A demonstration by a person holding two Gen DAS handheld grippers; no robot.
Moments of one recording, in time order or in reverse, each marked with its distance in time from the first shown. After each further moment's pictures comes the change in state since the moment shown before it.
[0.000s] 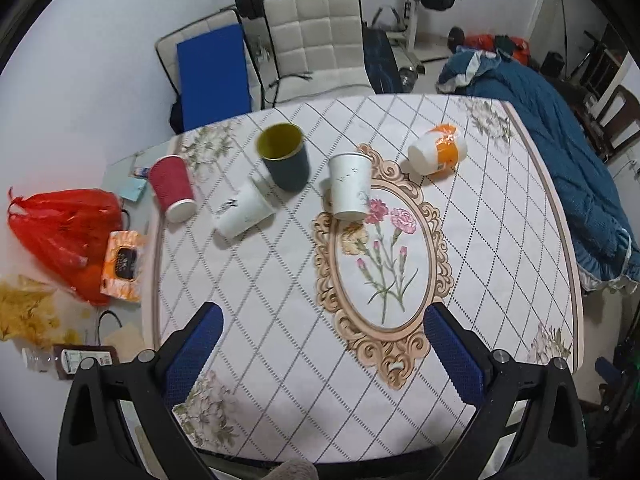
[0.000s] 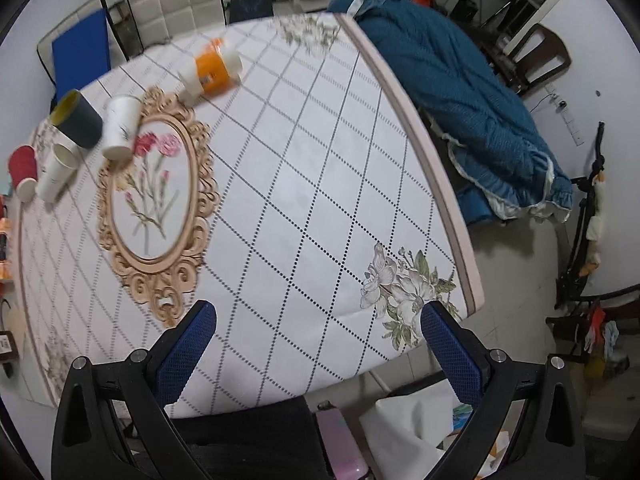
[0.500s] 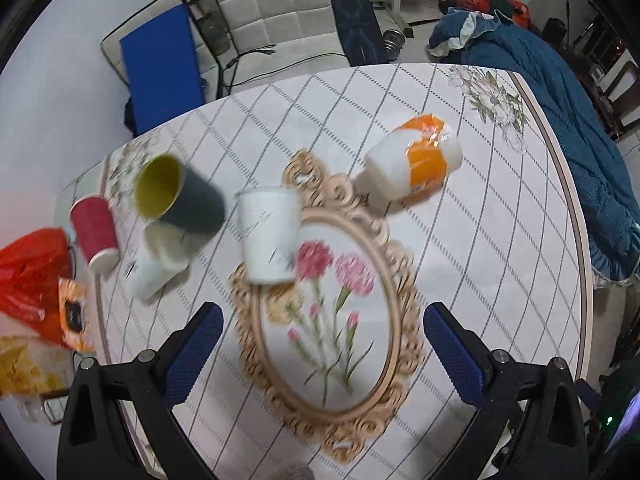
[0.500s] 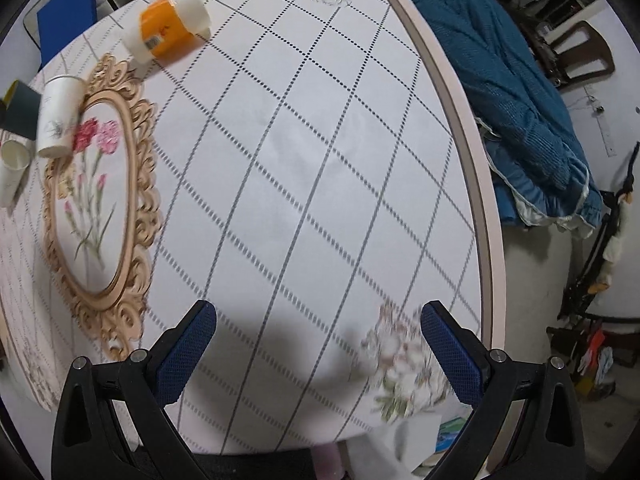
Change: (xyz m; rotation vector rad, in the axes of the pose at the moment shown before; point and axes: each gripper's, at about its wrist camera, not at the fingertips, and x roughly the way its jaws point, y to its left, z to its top) left arm 0.118 -0.095 0.102 0.063 0.126 0.008; right arm 0.122 -0.015 0.081 -0.089 0.166 0.038
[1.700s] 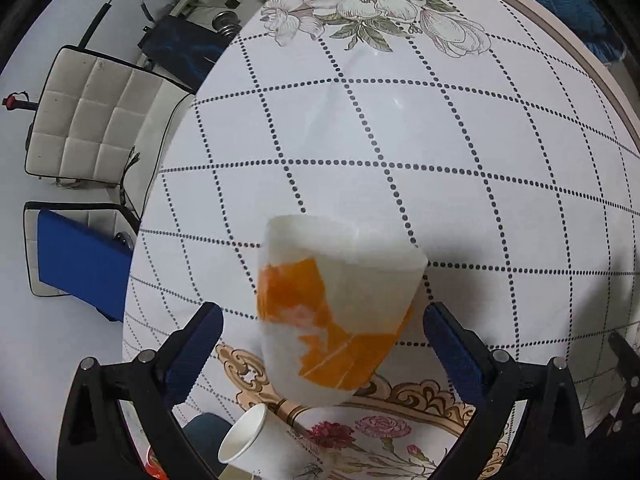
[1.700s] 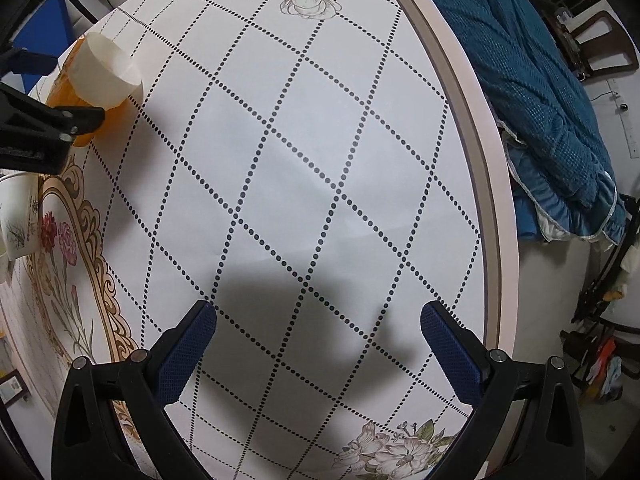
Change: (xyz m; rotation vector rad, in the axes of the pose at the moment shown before) left arm 0.129 -0.134 0.115 0.790 0.129 0.121; right arm 0.064 -0.041 0.141 0.026 0.061 0.074
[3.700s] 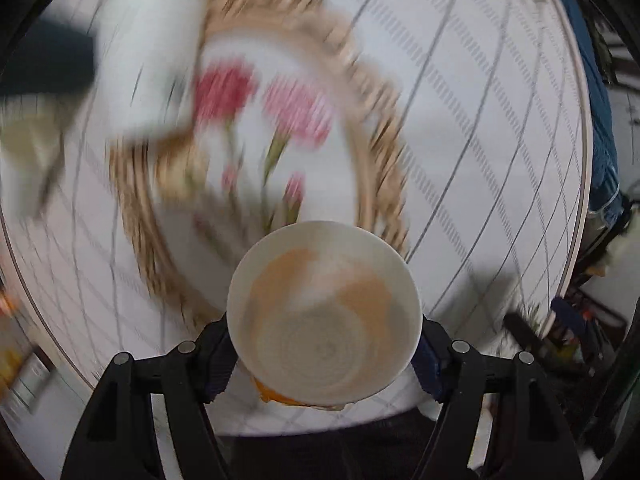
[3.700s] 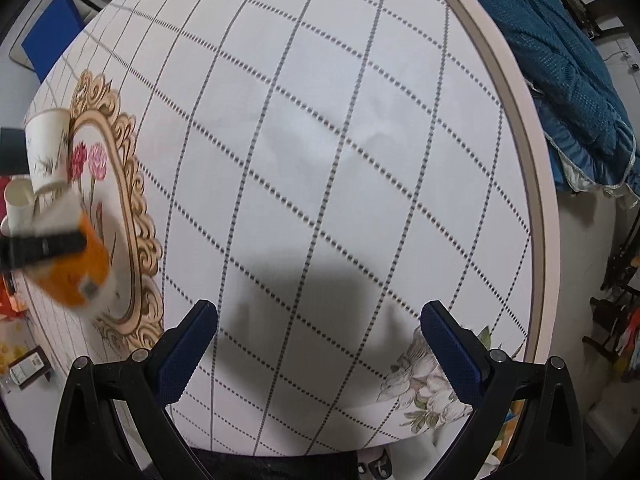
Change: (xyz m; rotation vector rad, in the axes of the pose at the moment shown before) left arm 0.020 -0.029 -0.222 -0.748 0.306 -0.574; right arm 0.000 -0.008 -0.122 0.050 0.078 0.109
